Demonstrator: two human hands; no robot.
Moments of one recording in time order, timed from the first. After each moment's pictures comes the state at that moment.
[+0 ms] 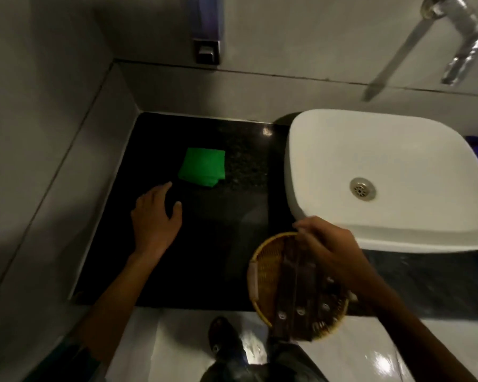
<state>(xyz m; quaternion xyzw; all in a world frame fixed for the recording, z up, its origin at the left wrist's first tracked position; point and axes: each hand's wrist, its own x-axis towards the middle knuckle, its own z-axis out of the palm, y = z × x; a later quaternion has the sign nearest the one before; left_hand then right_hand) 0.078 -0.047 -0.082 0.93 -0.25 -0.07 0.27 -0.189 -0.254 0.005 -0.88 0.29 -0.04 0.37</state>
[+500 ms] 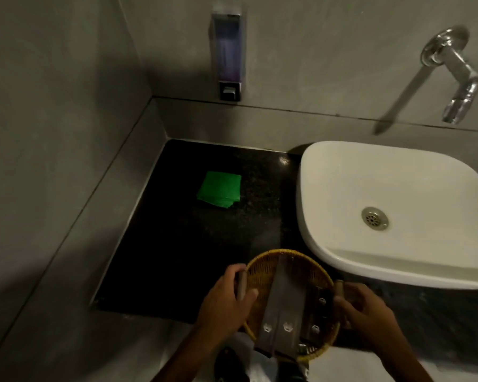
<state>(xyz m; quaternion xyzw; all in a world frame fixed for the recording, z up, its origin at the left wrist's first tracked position) -0.081 -0.051 -0.041 0.86 -0.20 -0.34 0.32 -0.256 -0.246 -0.024 -0.72 0.54 0.07 0.42</state>
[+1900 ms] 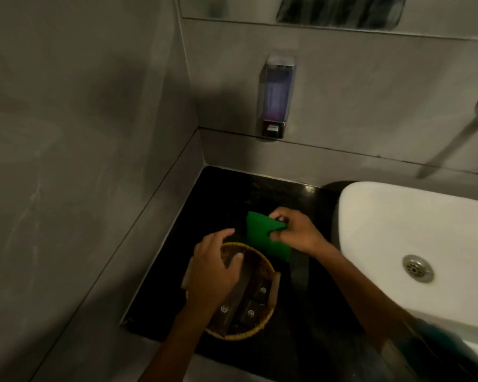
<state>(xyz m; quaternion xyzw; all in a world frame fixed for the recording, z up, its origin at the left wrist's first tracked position) 0.028 -0.044 0.012 0.88 -0.20 -0.08 0.42 0.014 -0.269 -0.008 -0.86 0.21 0.01 0.46</state>
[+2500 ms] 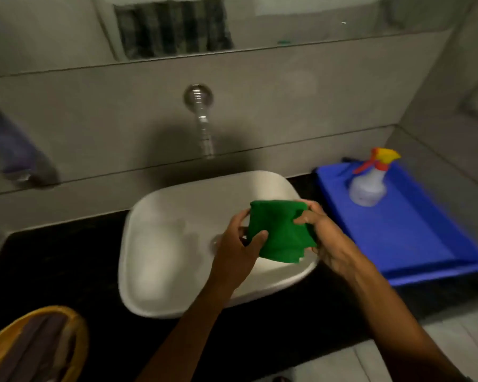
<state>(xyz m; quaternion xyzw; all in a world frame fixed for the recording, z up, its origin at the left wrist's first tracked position) -0.236 -0.397 0.055 0.72 -0.37 -0.31 0.50 -0.376 -0.523 0.059 -0.52 0.44 -0.24 0.69</state>
